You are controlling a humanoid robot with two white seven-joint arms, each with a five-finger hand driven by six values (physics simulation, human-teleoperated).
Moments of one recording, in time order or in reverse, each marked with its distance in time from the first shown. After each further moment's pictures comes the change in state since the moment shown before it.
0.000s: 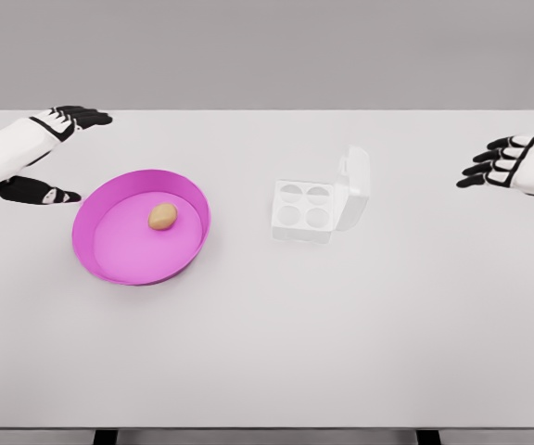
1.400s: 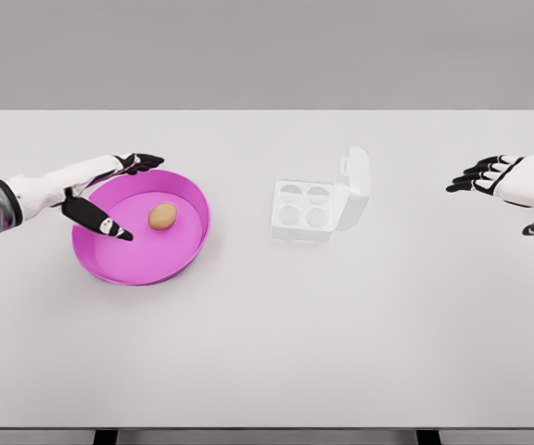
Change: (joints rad) left arm -0.087 -0.090 -0.140 -0.154 0.281 0.724 -0.347; right arm 0.265 0.268 -0.311 0.165 0.065 -0.001 0.088
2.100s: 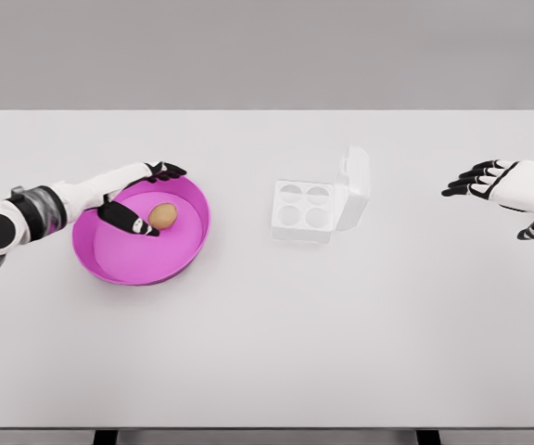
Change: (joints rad) left arm 0.006 -0.158 0.006 0.004 -0.256 0.078 0.000; right arm 0.017 0.013 -0.010 -0.007 0.000 0.000 0.000
